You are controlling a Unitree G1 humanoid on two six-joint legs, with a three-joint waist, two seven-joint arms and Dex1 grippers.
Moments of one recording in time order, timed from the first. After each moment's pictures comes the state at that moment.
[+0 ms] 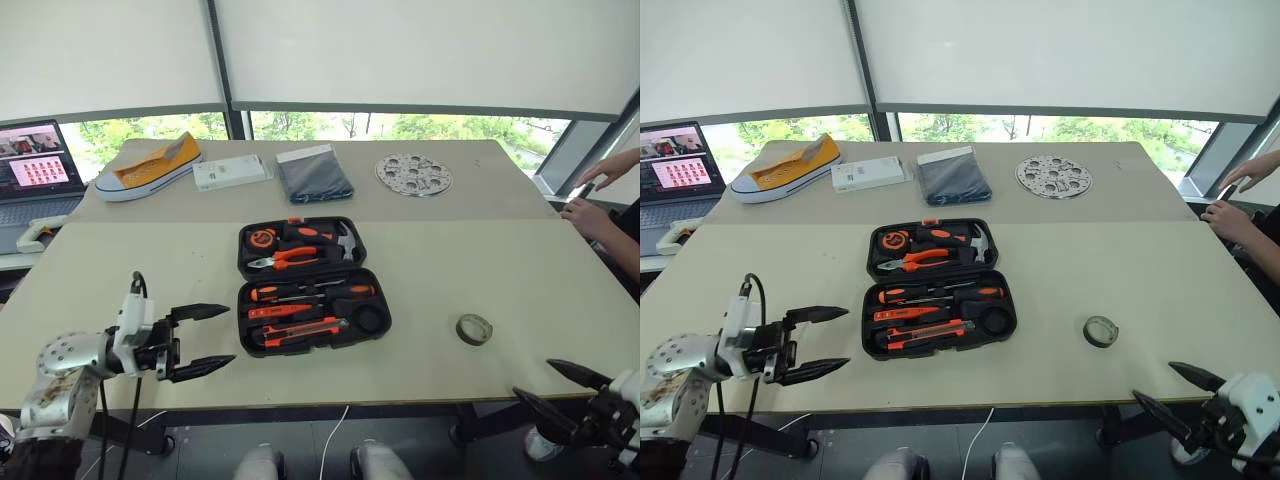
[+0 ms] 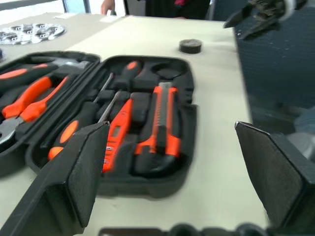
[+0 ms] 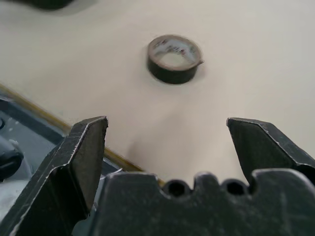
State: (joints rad) left arm -0.03 0.71 0.23 0.01 -0.60 0.00 -1.47; right arm 0.45 -0.72 -0.56 -0.14 0.49 0.05 1.00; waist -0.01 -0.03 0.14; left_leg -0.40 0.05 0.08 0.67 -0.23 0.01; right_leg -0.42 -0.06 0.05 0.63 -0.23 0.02
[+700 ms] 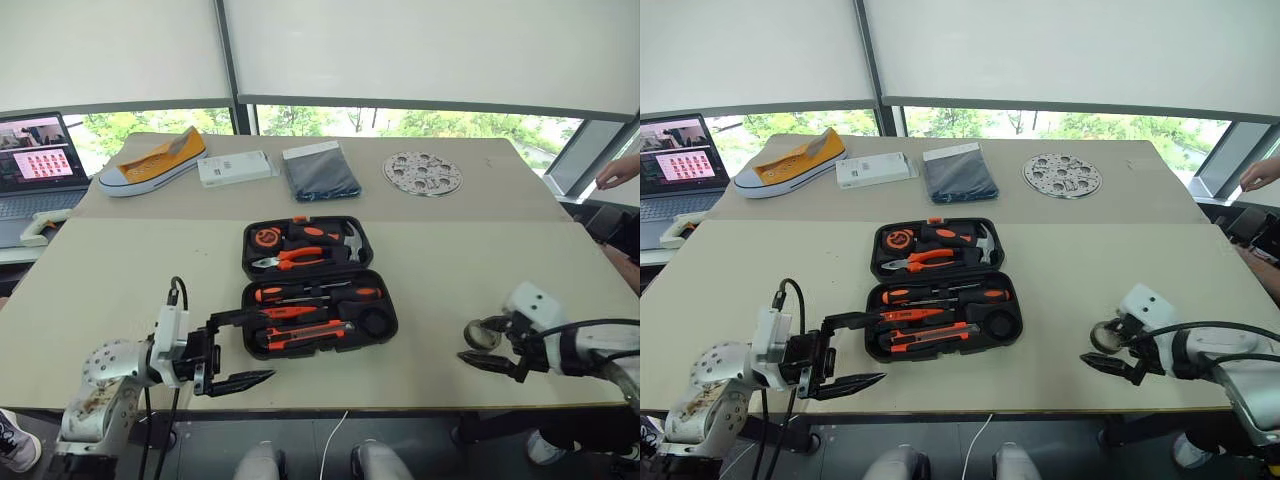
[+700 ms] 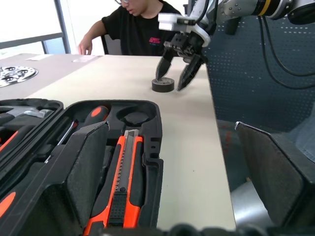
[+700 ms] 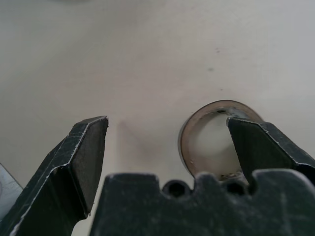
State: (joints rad) left arm 0.01 0.58 0.13 -0.17 -0.59 0.00 -1.36; right arm -0.06 -1.05 -0.04 -0.21 0.37 0.69 0.92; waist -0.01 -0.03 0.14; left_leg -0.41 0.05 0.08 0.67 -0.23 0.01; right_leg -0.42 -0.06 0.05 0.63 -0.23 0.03
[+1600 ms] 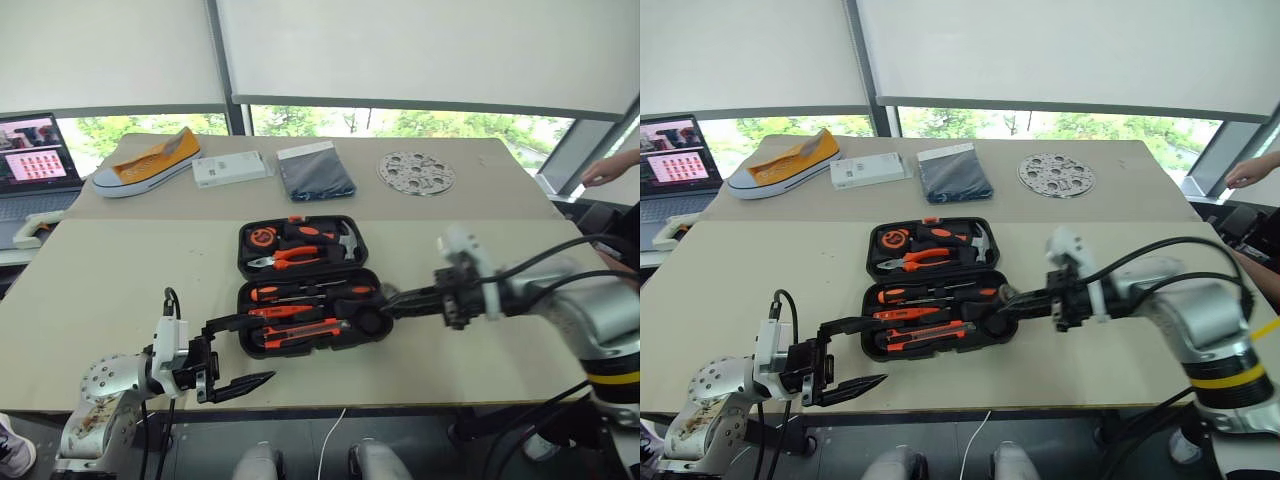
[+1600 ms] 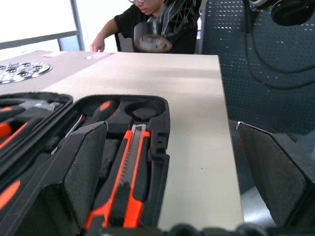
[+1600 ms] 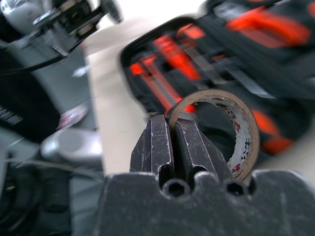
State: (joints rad) left arm 0.08 0.57 0.13 -0.20 -0.58 -0.04 -1.28; right arm -0.56 -0.82 0.22 -0.22 0.57 0.88 1.16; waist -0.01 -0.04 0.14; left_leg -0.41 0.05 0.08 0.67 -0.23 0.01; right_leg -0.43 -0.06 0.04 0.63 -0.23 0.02
